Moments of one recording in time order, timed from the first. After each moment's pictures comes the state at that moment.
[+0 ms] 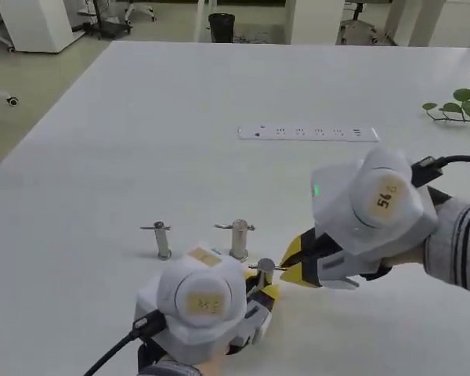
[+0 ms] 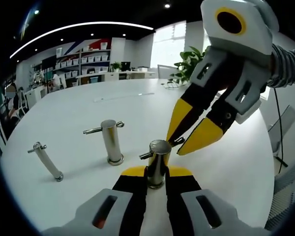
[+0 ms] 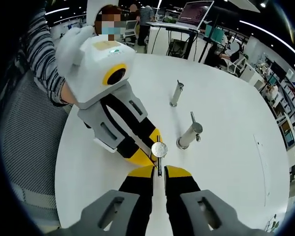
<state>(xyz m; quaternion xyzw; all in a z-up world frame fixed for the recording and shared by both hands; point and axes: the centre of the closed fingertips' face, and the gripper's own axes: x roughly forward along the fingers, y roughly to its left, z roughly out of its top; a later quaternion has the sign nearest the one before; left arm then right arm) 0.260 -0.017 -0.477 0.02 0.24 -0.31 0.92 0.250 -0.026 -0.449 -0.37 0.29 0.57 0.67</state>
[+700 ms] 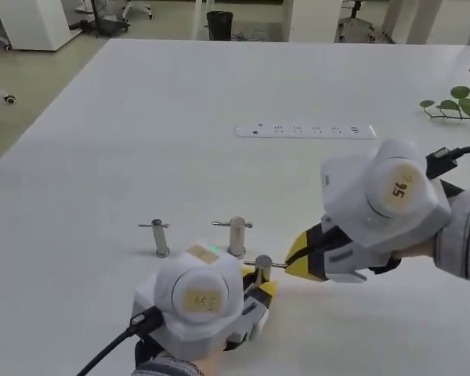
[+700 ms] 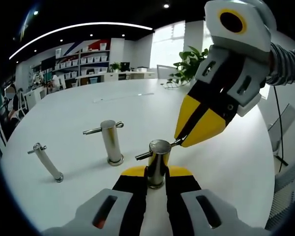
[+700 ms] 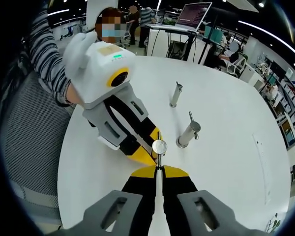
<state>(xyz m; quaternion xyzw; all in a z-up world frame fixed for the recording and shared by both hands) 0.260 -0.017 -0.477 0.03 0.24 -0.31 0.92 0.247 -0.028 -0.440 -0.37 0.29 0.58 0.67</state>
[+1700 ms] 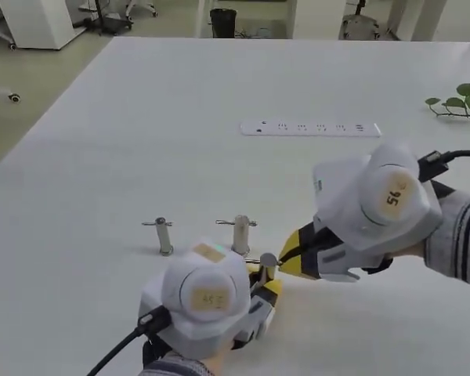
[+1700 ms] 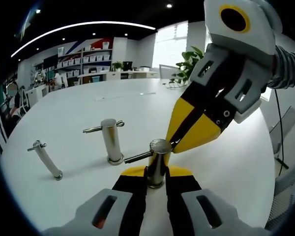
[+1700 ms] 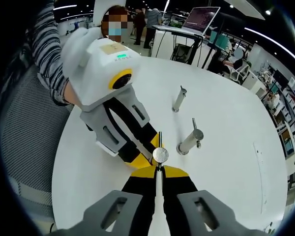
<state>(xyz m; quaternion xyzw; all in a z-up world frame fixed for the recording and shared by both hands) 0.261 -0.018 -0.478 0.02 0.24 -0.30 0.92 0.248 -0.020 -0.445 -0.38 0.26 0.59 0.66</state>
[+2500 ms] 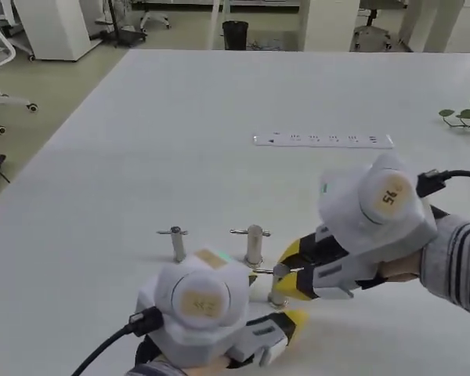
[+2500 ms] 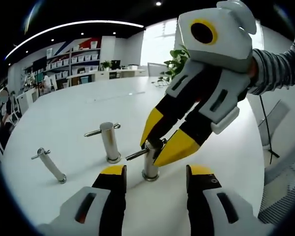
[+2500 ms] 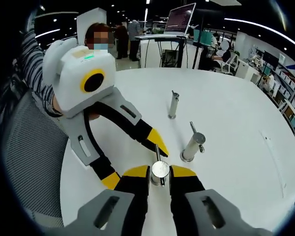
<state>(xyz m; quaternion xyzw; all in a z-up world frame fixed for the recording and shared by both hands) 0.244 -0.011 -0.464 0.04 0.25 -0.36 0.90 0.251 0.000 -0.451 -0.28 0.29 0.58 0.70</state>
